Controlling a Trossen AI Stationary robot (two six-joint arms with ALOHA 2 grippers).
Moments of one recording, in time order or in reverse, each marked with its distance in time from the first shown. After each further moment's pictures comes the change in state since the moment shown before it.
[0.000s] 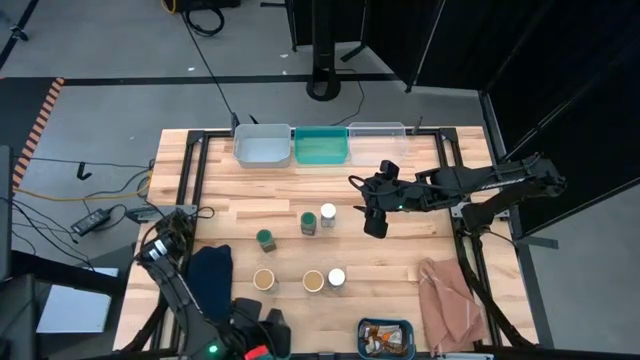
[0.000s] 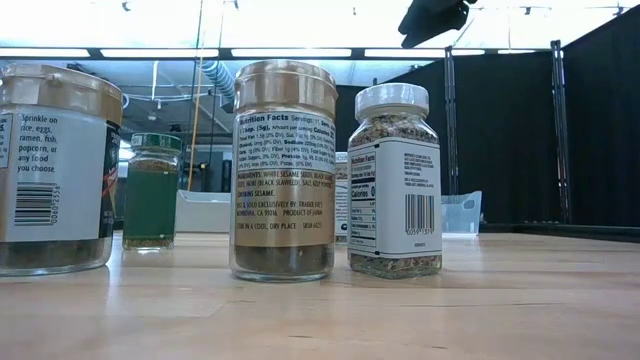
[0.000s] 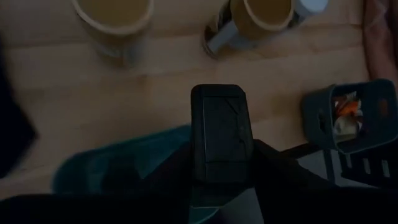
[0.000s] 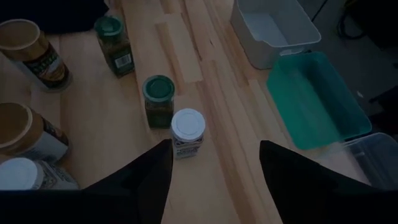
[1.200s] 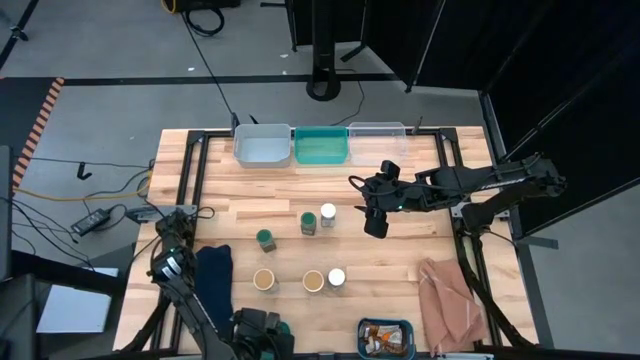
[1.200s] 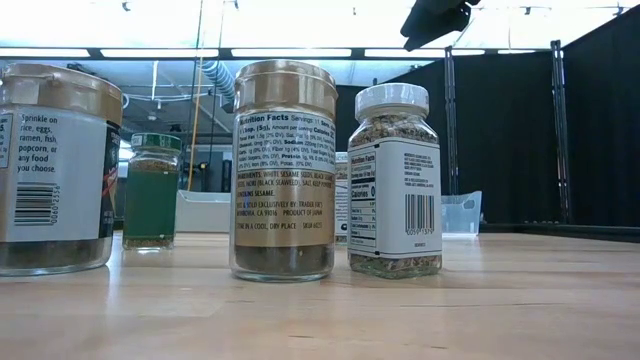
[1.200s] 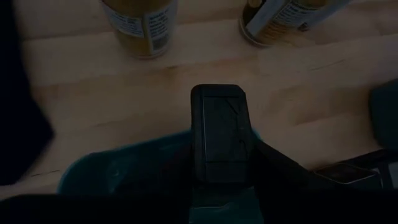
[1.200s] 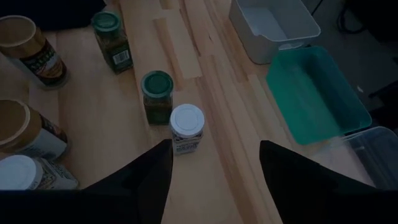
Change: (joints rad) left arm -0.011 0.158 0.042 -0.049 0.049 -0.021; right arm 0.000 0.000 0.000 -0.018 0.000 0.018
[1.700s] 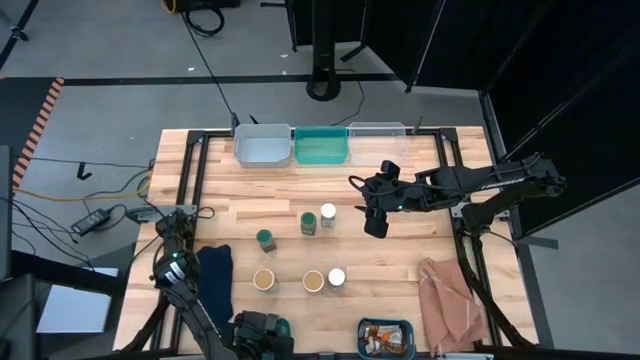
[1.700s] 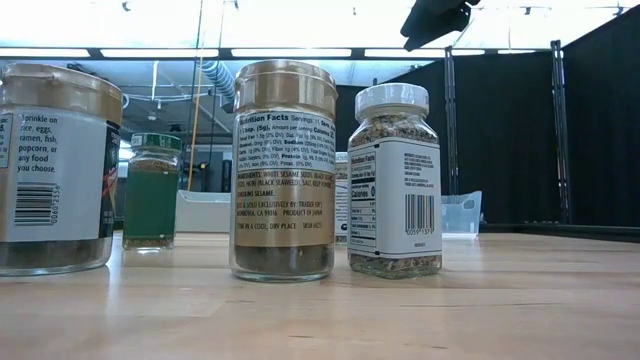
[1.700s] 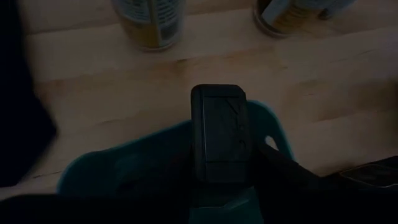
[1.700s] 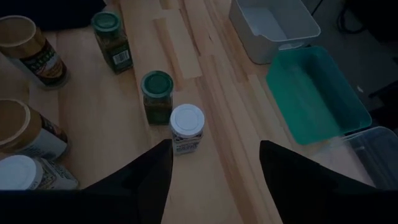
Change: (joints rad) left arm -0.009 0.045 0.000 -0.002 0.016 -0.003; right arm 0.000 0.000 0.000 0.000 0.000 0.000
